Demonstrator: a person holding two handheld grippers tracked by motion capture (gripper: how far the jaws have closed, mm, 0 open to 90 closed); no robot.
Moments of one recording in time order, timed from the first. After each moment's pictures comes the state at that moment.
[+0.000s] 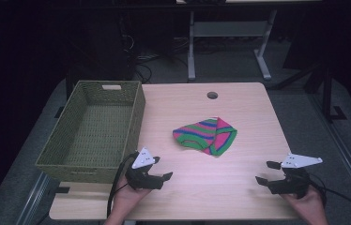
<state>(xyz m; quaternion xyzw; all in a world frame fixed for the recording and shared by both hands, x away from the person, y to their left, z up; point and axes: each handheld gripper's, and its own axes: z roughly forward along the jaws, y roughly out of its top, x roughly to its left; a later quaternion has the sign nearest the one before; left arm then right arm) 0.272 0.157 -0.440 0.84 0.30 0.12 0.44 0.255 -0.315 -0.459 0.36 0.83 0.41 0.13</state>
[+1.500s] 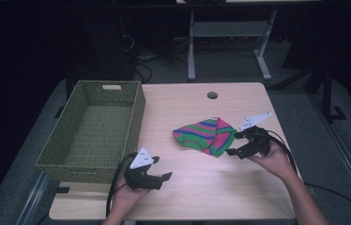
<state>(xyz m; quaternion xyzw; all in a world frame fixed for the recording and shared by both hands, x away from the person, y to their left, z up) 0.271 0.160 -0.438 0.84 0.29 0.12 0.45 0.367 -0.224 -0.411 0.29 0.89 0.35 0.07</state>
